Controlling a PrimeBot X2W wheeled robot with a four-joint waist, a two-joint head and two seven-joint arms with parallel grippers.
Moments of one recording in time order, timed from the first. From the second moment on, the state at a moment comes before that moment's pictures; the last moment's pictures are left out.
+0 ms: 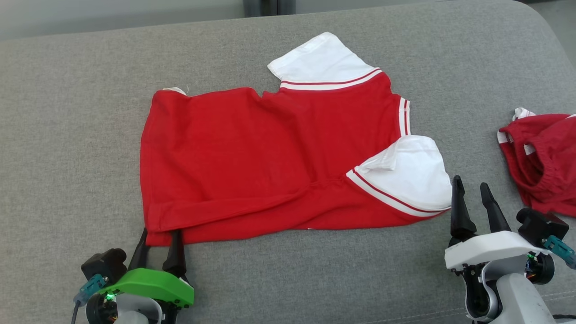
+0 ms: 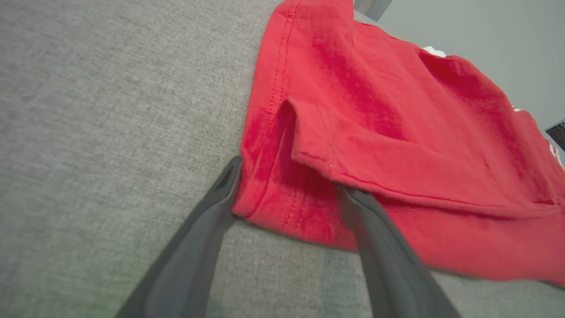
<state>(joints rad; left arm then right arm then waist) -0.19 0.05 -0.11 0.60 -0.56 -0.12 -0.27 -0.17 -0.05 -0.06 0.37 0.43 0.13 -0.26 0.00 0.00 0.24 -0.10</state>
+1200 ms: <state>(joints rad) -0.21 0.05 -0.22 0.63 -0.63 -0.13 -0.27 -0.21 -0.06 0.08 0.61 0.47 0.13 -0.27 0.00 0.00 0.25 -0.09</state>
